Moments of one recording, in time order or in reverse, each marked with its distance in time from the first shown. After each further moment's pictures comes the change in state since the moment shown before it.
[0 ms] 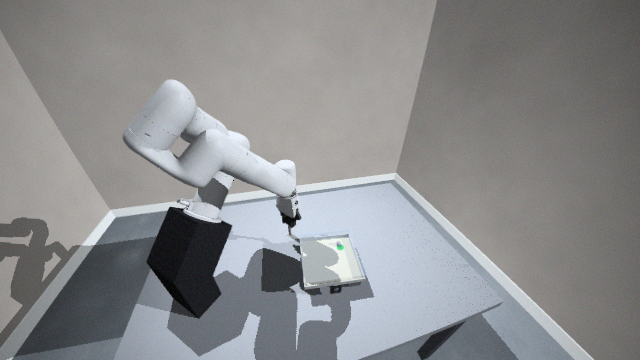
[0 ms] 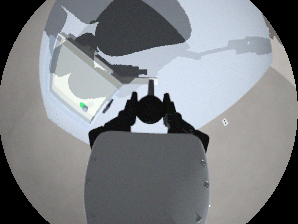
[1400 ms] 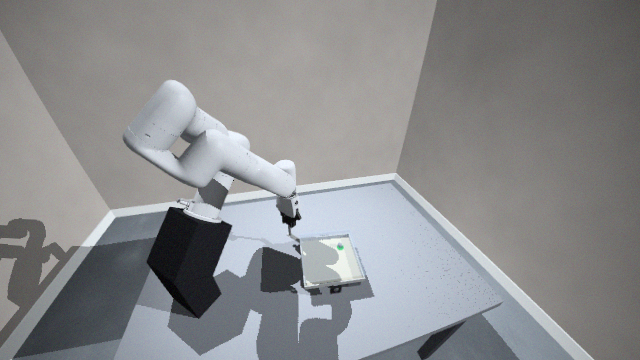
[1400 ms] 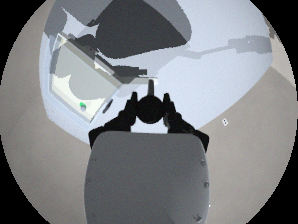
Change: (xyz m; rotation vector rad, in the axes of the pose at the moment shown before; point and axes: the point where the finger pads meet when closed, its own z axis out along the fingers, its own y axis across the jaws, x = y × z) arm 0.000 0.000 0.000 0.000 -0.001 0.000
